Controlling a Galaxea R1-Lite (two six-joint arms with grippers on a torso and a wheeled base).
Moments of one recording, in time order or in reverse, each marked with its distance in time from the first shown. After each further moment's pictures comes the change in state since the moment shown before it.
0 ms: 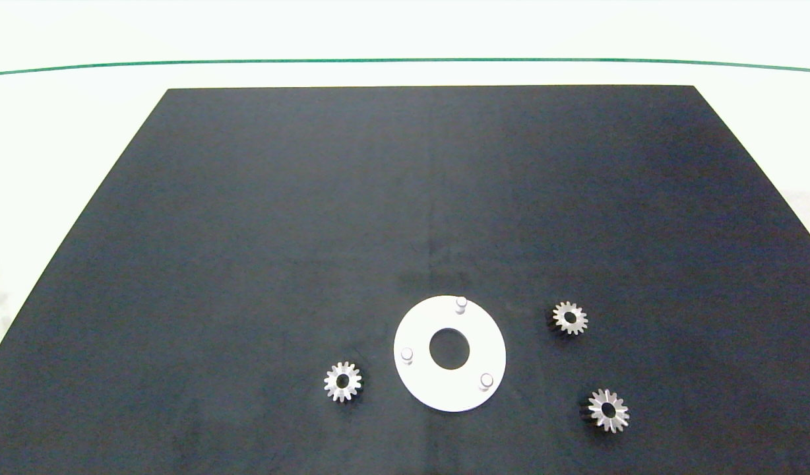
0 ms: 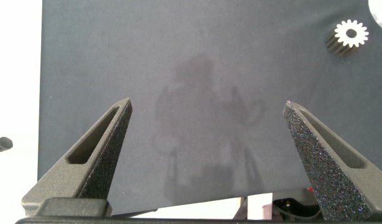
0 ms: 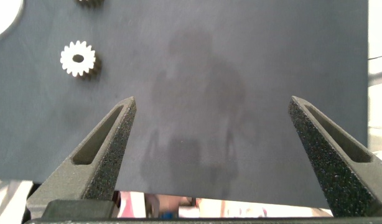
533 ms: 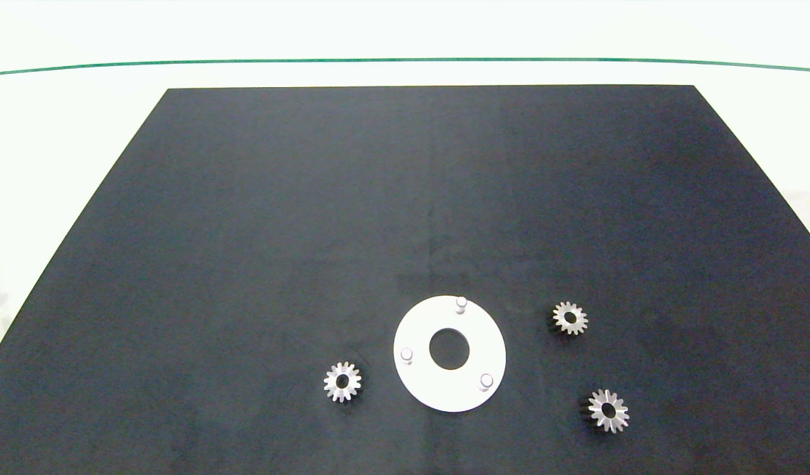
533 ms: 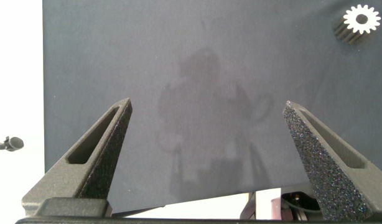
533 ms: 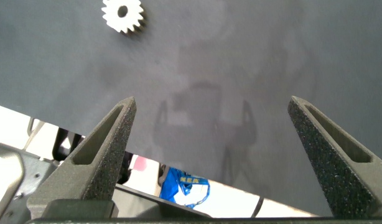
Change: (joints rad) left arm 0.004 0.004 0.013 0.002 0.003 0.039; right arm 0.206 0.238 -0.122 0.128 0.005 -0.008
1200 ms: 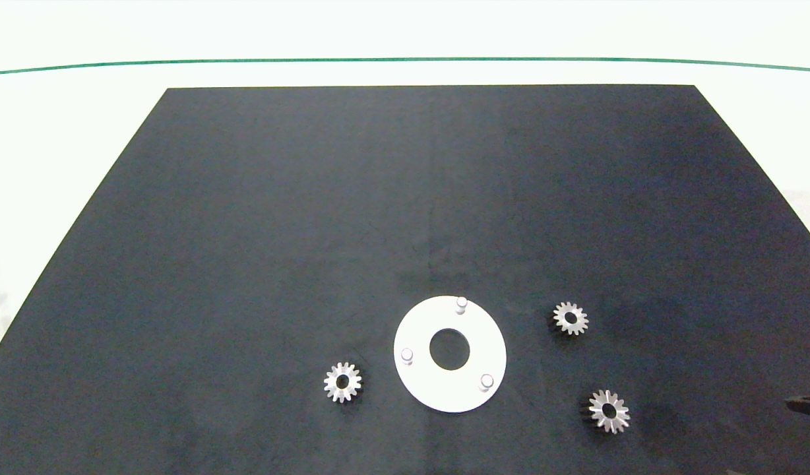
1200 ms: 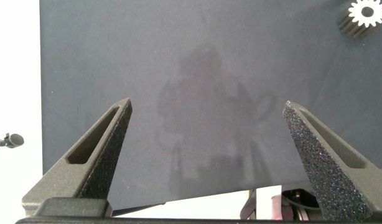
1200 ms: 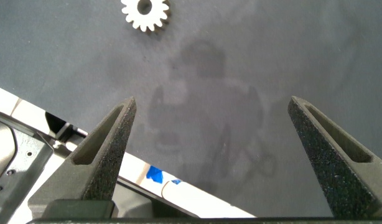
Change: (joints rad) left arm 0.003 -0.007 0.018 0.000 0.000 0.000; right arm 0.164 0.244 -0.064 -0.018 -0.070 -0.039
